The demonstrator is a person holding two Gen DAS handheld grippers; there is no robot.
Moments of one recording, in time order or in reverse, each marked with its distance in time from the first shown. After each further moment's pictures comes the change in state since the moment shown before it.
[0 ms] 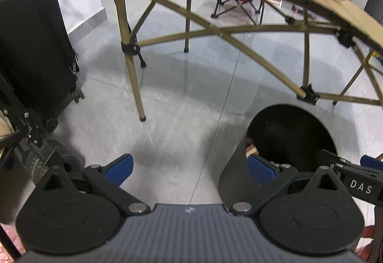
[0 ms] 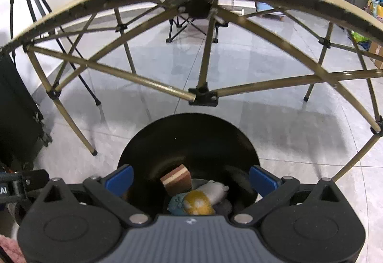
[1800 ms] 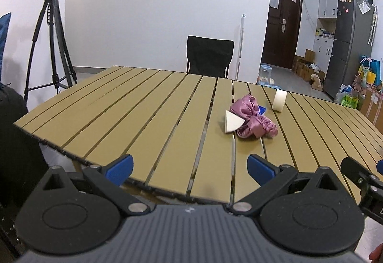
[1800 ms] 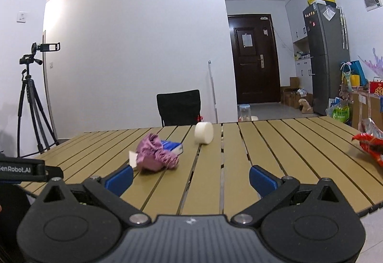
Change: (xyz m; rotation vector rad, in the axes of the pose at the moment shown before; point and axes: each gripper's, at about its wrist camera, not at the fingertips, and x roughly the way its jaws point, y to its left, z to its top) left arm -0.099 -0.099 0.134 0.065 -0.452 -0.116; right arm -0.134 -0.080 0.104 0.047 -0.640 0.003
